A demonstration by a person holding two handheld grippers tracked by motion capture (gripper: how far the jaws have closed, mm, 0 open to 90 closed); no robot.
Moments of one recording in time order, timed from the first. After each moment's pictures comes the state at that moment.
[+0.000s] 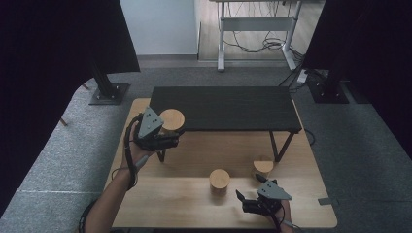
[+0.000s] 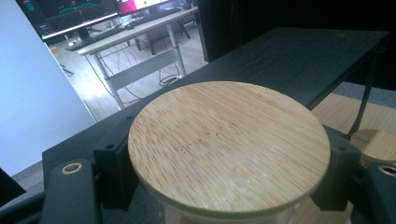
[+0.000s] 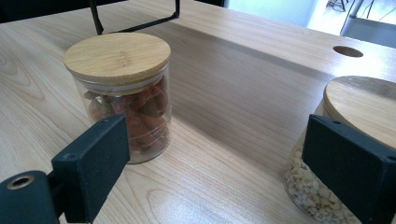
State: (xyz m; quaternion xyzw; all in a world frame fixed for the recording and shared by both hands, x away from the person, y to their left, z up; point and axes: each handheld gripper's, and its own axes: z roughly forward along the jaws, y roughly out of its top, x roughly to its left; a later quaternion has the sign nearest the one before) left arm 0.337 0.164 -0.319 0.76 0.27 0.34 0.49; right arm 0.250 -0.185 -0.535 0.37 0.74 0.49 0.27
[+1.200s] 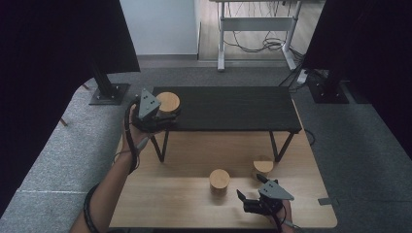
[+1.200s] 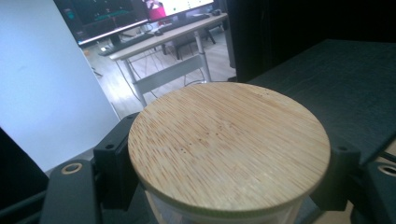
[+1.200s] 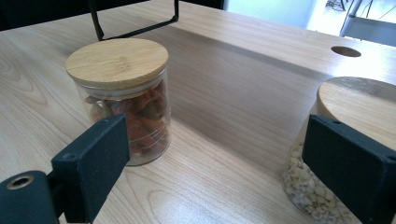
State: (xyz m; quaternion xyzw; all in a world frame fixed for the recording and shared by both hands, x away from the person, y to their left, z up) left arm 0.380 0.168 -0.306 0.73 0.30 0.39 0.48; right arm 0.249 -0.189 -0.532 0.37 0.74 0.50 0.26
